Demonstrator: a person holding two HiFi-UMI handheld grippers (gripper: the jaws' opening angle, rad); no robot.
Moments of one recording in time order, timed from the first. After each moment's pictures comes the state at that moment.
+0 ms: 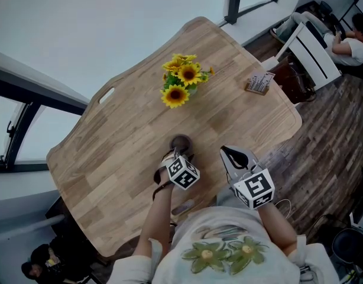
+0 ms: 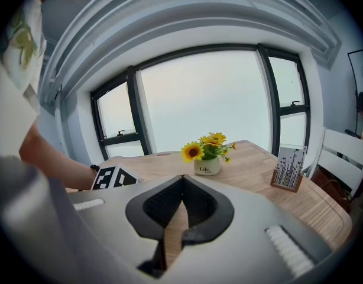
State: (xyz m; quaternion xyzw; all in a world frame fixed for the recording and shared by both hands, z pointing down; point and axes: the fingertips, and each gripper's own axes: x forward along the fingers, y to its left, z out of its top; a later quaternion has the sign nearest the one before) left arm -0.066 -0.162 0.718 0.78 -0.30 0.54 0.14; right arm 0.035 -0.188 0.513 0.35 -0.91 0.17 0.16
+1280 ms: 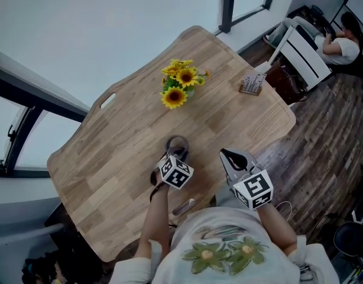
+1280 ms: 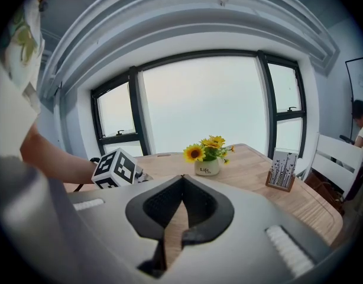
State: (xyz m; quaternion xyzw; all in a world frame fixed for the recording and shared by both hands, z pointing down) left arm -0.078 -0.162 0.681 0.79 -0.34 0.48 0.16; right arm 0.040 -0.159 0.500 0.37 -0.90 0.15 0.15
